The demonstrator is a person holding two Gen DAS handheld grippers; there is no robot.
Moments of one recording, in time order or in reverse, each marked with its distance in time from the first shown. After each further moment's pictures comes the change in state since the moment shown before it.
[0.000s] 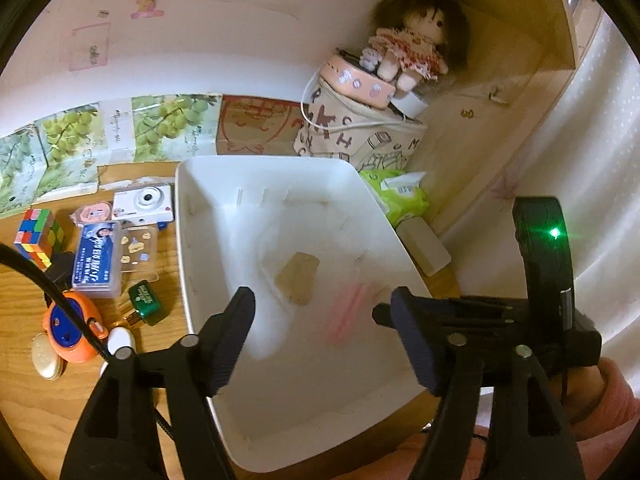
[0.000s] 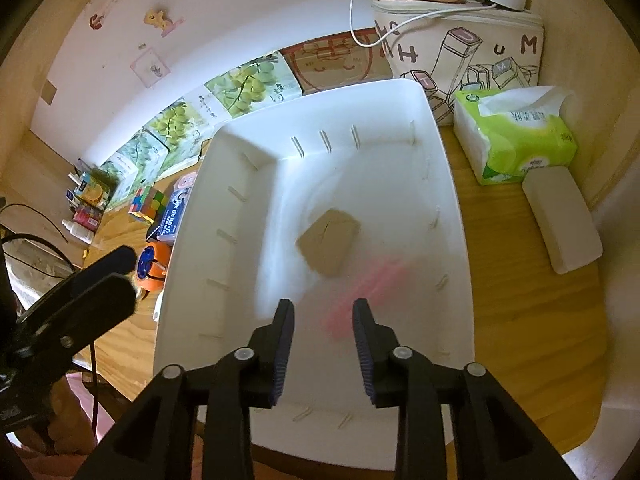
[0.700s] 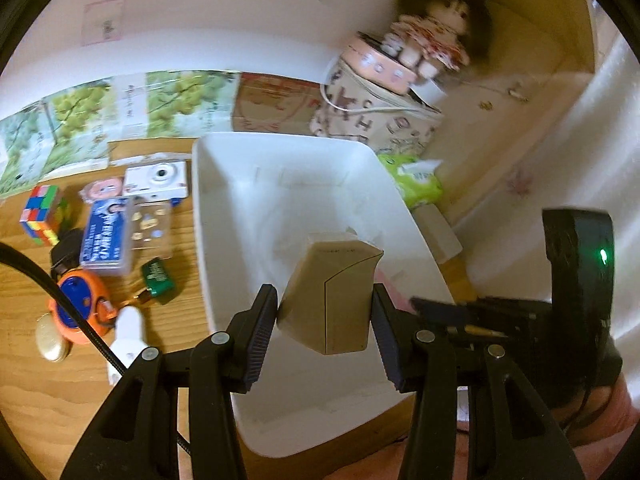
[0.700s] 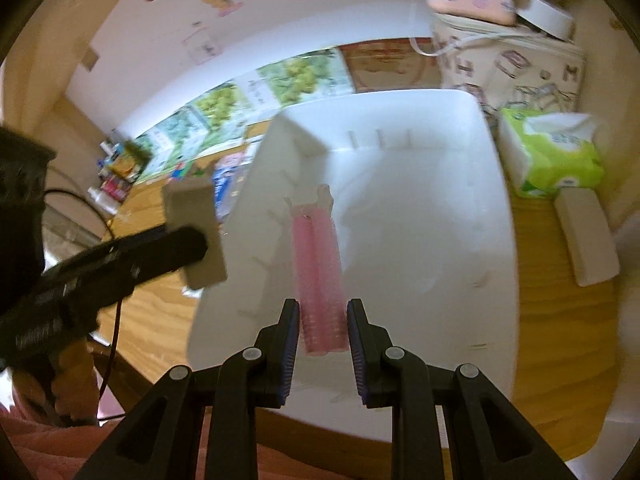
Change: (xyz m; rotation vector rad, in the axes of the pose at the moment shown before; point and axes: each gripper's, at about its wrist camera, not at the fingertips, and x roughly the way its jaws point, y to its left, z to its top) left arm 0.010 0.011 -0.003 -0.029 0.081 0.007; right arm -0.009 0.028 -0.013 -0.112 0.003 0.059
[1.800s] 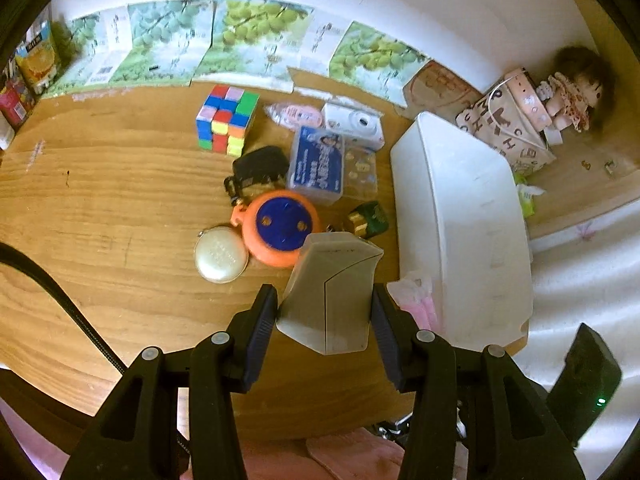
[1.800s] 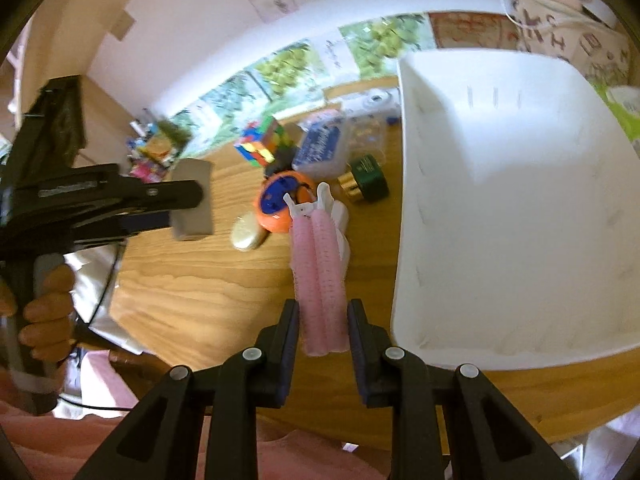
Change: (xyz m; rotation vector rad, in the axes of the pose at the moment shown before) left arm -0.085 0.166 -0.014 -0.300 0.177 0.183; right arm 0.044 0.144 -0.047 0.016 -0.003 0.103
